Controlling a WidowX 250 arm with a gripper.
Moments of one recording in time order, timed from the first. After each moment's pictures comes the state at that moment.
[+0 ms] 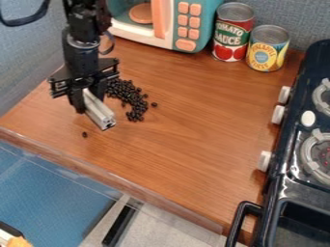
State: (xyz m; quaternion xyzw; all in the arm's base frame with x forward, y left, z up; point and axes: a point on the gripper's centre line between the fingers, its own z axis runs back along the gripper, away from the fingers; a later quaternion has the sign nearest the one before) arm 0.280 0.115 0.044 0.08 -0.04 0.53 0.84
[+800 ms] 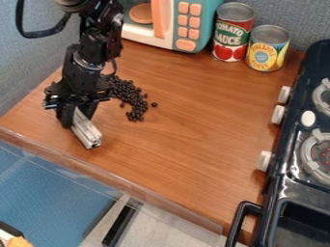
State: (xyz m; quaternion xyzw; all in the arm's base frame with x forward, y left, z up) arm 0.262 0.125 0.024 0.21 -0.01 0.51 0.83
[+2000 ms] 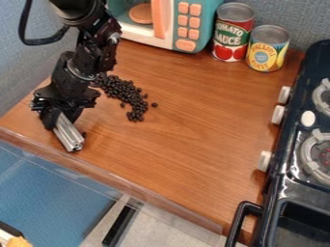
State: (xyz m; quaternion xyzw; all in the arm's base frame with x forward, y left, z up) arm 0.261 0.145 0.006 0.27 -0.03 0.50 0.82
